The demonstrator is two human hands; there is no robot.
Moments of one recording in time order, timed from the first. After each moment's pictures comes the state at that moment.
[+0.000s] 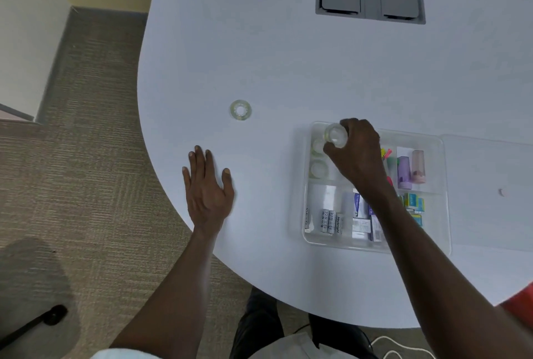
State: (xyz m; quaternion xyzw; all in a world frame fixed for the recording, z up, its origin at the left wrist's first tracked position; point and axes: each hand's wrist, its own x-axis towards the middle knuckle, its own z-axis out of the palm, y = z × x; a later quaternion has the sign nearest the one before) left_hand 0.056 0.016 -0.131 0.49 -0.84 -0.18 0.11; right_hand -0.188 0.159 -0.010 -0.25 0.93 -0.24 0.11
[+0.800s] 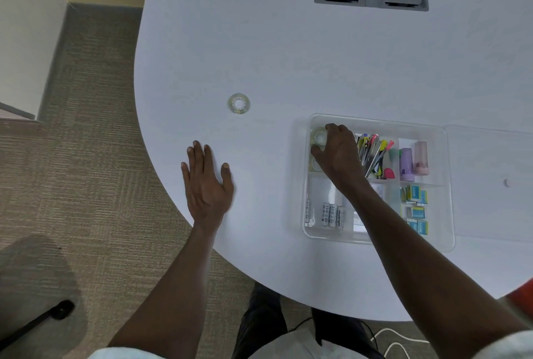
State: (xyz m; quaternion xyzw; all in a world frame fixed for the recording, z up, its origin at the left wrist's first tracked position) left_hand 0.056 0.016 -0.129 0.49 -0.84 -0.18 0.12; right_hand -0.173 0.153 -0.052 -0.31 0.93 -0.17 0.13
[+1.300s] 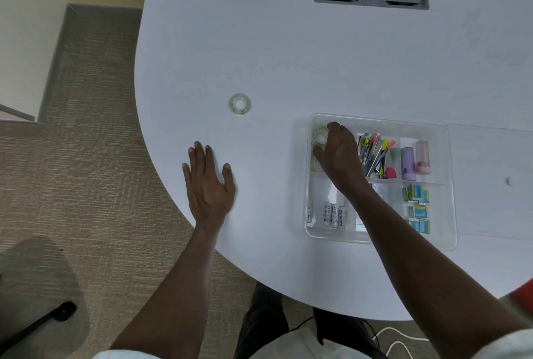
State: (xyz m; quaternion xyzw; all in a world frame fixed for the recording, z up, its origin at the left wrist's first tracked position) left_hand 0.056 0.014 -0.133 0.49 -0.84 -0.18 0.11; right_hand -0.170 0.153 -0.055 -0.33 0.92 -0.16 0.12
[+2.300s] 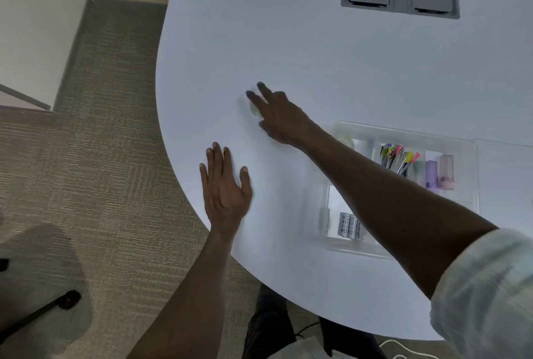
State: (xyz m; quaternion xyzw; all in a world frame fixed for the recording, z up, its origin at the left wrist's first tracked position) left_hand 0.058 0.014 -0.131 0.50 -0.84 -0.19 0.12; right_hand -0.156 -0.005 -0.060 -0.60 0.78 -0.01 0.18
